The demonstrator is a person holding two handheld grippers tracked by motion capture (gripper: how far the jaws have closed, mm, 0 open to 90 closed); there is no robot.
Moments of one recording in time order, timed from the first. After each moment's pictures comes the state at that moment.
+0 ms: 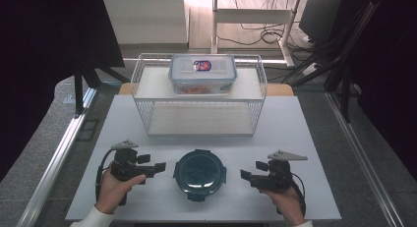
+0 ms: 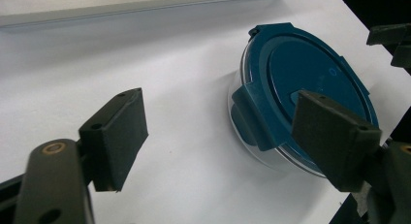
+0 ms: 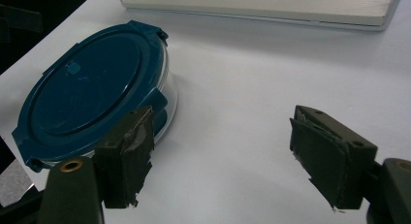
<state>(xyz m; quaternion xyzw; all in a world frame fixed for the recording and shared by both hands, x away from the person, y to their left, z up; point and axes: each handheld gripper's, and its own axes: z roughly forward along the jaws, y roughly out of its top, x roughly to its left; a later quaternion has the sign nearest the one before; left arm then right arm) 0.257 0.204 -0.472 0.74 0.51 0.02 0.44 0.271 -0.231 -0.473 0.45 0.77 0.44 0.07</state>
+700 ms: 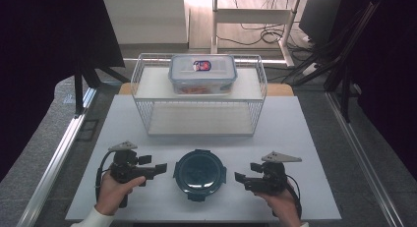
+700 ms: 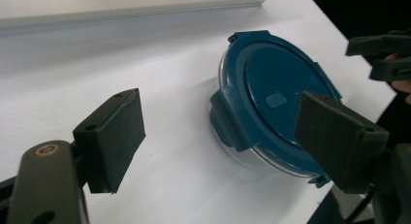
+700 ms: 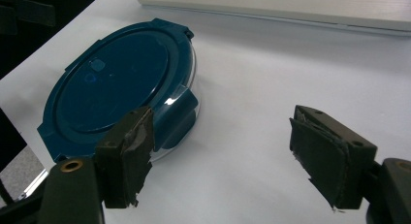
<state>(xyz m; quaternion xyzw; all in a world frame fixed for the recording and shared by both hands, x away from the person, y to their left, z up) 0.253 0.201 -0.471 0.73 0.51 0.00 0.46 0.263 -0.214 -0.468 0.44 0.78 0.44 0.07</state>
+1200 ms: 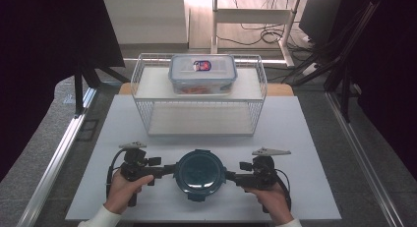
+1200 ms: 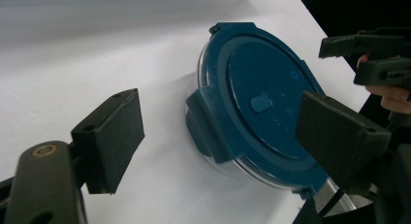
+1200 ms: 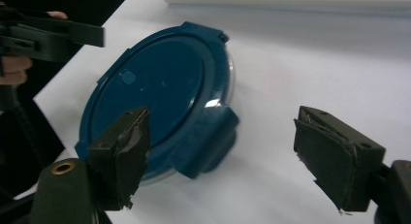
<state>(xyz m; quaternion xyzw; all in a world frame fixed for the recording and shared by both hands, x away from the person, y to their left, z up) 0.269 0.184 -0.484 0.72 0.51 -0.05 0.47 0.280 -0.189 -0.472 0.45 0.77 0.45 -0.01</state>
